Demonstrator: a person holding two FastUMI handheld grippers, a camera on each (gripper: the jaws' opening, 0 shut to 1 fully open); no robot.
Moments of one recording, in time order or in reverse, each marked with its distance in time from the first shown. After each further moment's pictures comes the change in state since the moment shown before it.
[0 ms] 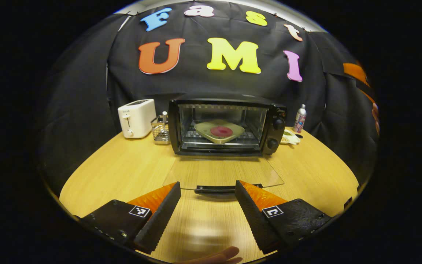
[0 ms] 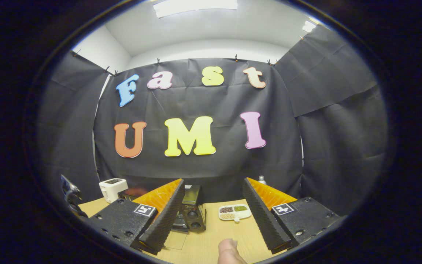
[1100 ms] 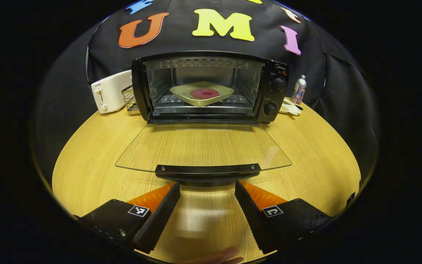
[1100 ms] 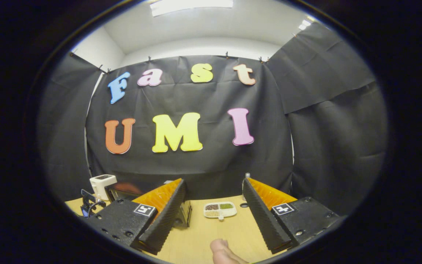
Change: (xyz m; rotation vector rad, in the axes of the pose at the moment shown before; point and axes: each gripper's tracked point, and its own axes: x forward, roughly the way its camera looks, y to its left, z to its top) left arm 0.037 -0.032 -0.043 0.012 0.205 -0.047; right arm -0.001 -0.059 -0.022 -0.009 -0.005 -0.052
